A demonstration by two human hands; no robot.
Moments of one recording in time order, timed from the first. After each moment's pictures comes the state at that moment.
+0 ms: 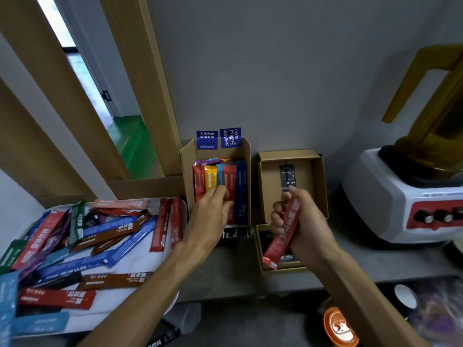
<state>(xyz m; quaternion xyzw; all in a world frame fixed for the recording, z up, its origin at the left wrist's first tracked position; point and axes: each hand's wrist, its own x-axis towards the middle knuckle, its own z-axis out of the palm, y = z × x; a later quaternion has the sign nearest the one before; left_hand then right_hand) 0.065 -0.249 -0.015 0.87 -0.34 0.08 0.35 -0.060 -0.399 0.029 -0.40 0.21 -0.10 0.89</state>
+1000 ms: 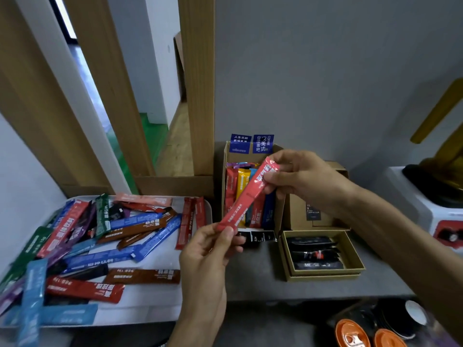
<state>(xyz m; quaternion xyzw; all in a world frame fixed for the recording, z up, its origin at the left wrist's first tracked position) -0.015 -0.170 0.018 0.51 0.03 -0.11 0.85 0.003 -0.367 0.122 -0.78 0.08 0.02 0.63</state>
